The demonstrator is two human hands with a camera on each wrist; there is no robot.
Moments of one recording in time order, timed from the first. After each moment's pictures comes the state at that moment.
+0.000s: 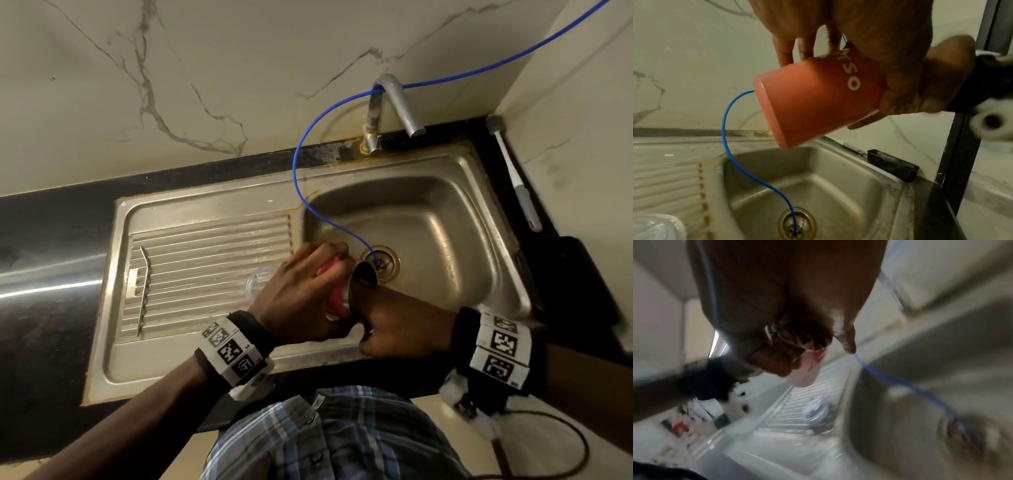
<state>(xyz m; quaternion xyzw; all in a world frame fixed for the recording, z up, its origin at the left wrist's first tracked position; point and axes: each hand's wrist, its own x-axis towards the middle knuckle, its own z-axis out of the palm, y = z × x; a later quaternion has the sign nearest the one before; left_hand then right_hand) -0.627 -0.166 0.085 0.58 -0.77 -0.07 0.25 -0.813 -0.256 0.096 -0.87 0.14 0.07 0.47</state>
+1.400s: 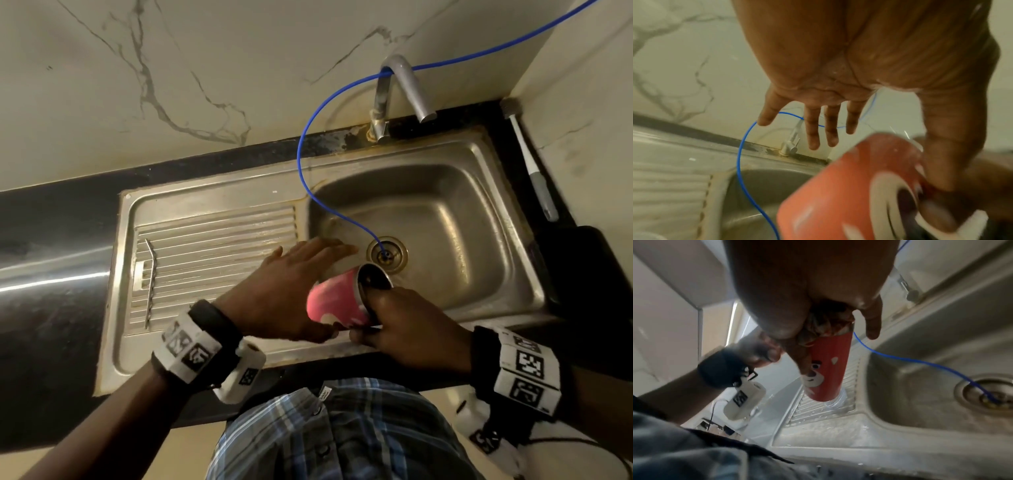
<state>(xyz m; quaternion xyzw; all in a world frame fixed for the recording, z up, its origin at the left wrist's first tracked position) -0.598 -0.162 0.119 0.62 -0.72 -0.31 0.08 -0.821 -0.236 0.104 -0.87 0.28 0.07 0.40</state>
